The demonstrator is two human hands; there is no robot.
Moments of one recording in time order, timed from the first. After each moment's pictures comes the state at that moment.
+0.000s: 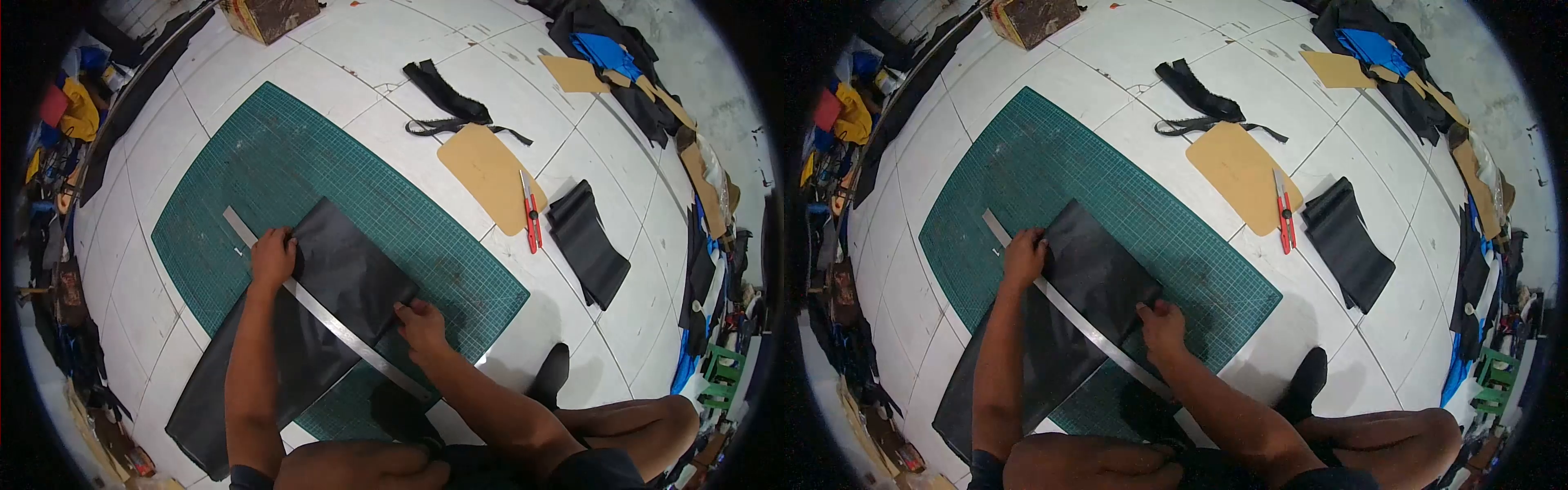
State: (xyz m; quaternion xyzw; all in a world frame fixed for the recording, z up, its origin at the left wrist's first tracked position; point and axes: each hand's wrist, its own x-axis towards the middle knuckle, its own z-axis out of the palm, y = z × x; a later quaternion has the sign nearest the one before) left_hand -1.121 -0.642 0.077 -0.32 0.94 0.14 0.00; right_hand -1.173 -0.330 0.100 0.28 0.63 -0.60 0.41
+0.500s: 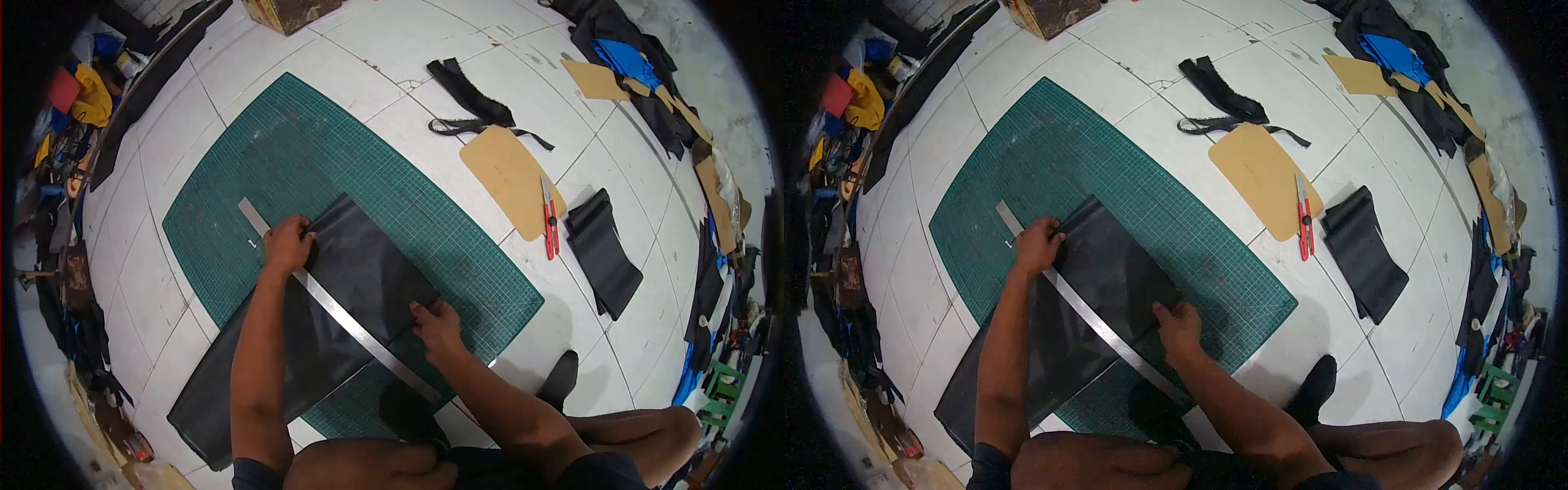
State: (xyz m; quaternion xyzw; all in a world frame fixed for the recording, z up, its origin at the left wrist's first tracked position) left_hand -1.129 -0.652 0.079 -0.36 0.91 0.21 0.04; right_hand -1.182 -0.327 0.102 0.24 0.67 -0.55 0.44
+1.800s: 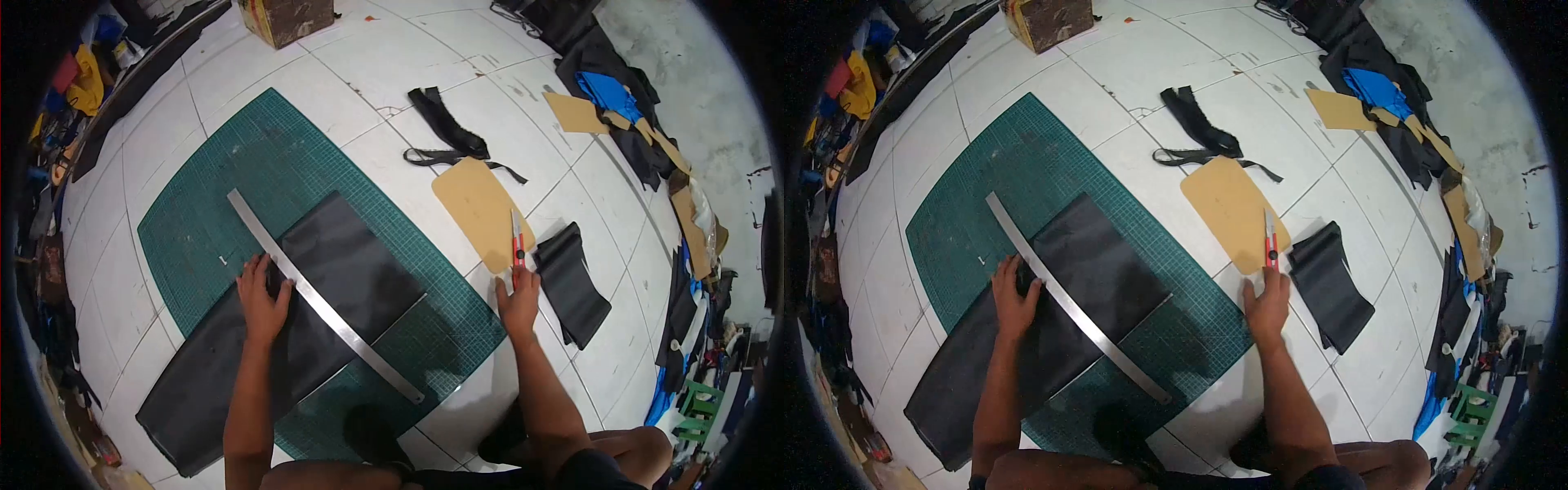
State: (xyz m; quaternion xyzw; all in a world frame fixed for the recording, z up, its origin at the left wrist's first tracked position) left_hand -1.085 -0.581 0.084 -0.37 0.89 0.21 -0.15; right_hand -1.362 -0.197 0.097 -0.17 0.96 -0.23 -0.05
